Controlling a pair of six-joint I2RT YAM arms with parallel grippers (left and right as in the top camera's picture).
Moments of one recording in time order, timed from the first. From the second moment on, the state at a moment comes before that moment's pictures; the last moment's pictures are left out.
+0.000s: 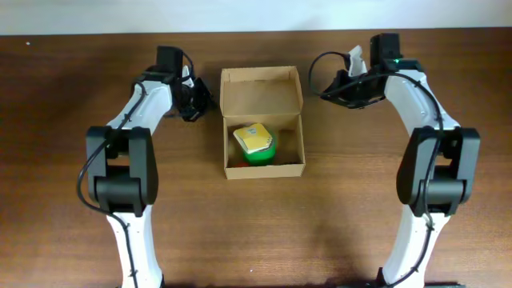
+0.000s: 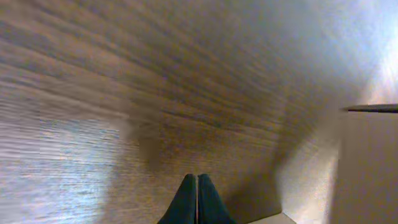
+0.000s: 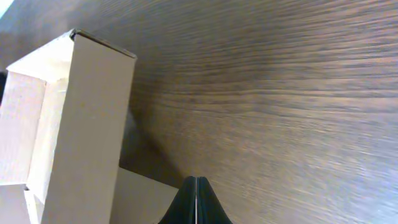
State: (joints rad) left arm -0.08 2.28 1.70 -0.62 0.51 -0.68; right arm -0.01 2.21 1.74 -0.75 -0.64 0.24
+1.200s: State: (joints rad) left arm -0.11 2.32 1.70 -0.41 0.71 -0.76; right arm 0.07 2.34 1.74 -0.47 -0.93 0.36
